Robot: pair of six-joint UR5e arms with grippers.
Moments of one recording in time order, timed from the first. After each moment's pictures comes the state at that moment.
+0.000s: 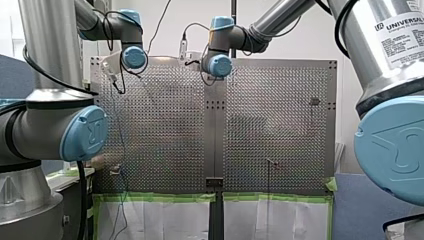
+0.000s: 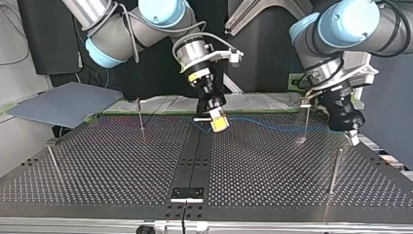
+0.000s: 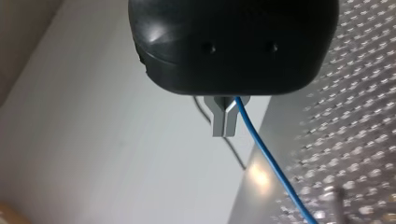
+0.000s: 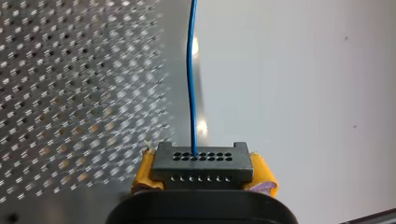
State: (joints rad) left arm -0.07 -1.38 -1.92 -2.66 -2.07 -1.96; right arm 2.46 -1.20 1.40 -0.53 1.61 1.59
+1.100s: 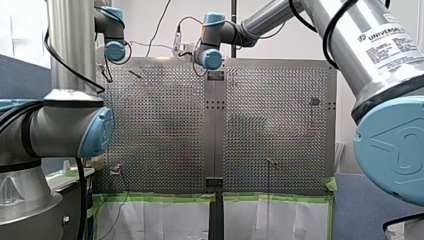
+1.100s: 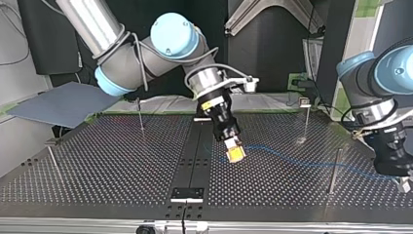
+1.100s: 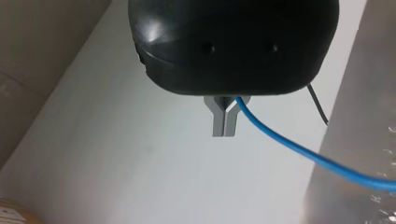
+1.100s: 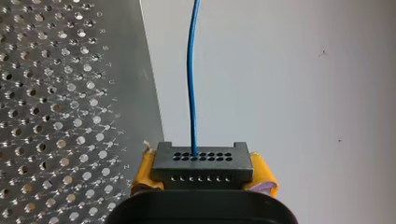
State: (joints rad) left arm 0.20 -1.48 -1.73 -2.69 -1.75 -2.08; right arm 2.46 -1.06 1.10 -0.42 1.58 1.61
